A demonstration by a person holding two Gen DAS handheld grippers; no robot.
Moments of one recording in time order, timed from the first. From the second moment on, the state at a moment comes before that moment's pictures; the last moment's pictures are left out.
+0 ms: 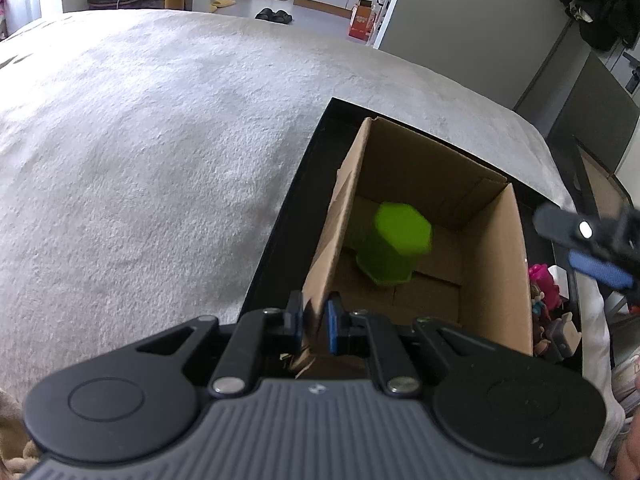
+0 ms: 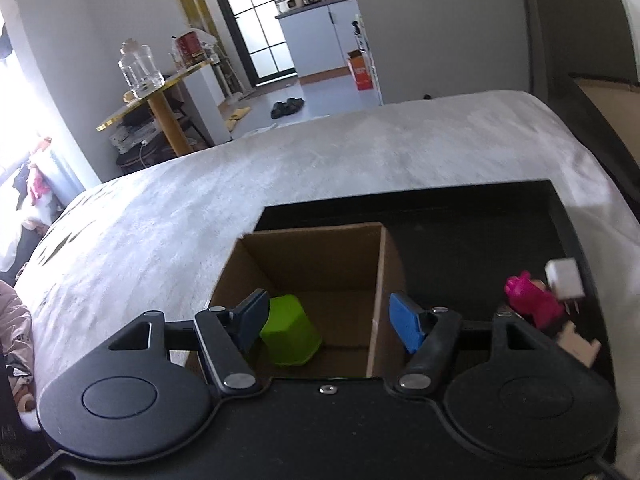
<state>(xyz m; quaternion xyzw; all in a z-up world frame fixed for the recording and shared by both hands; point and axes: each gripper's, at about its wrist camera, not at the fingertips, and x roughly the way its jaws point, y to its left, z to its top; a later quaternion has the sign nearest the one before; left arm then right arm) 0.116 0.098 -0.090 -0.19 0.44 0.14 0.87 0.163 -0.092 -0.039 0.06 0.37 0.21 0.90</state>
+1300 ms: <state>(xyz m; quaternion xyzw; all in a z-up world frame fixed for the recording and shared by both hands) 0.115 0.092 -0.090 -0.16 0.43 0.14 0.88 0.142 -0.223 -0.115 0.08 0.37 0.11 0.92</state>
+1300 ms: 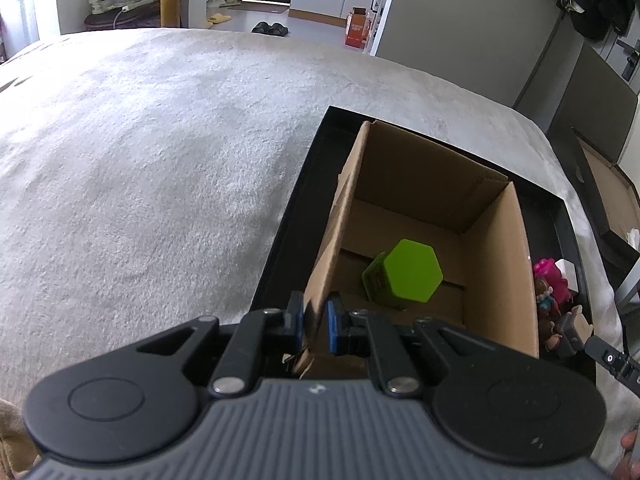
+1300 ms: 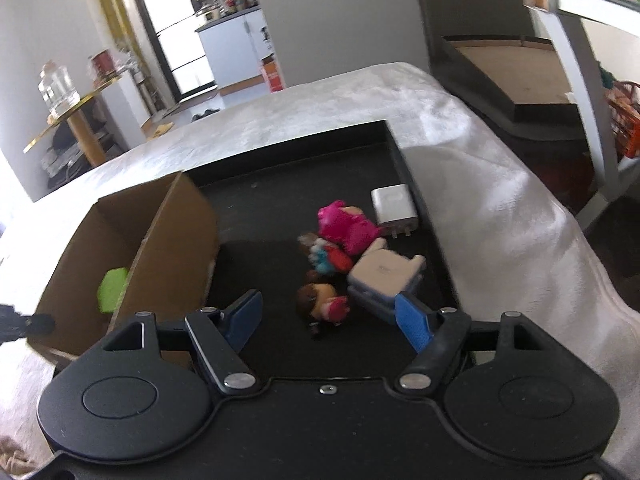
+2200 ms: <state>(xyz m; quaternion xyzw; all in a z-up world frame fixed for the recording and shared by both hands) 0.115 0.092 -0.091 -0.15 0.43 0.15 0.88 0.192 -0.228 -0.162 0.11 0.37 0.03 0.92</state>
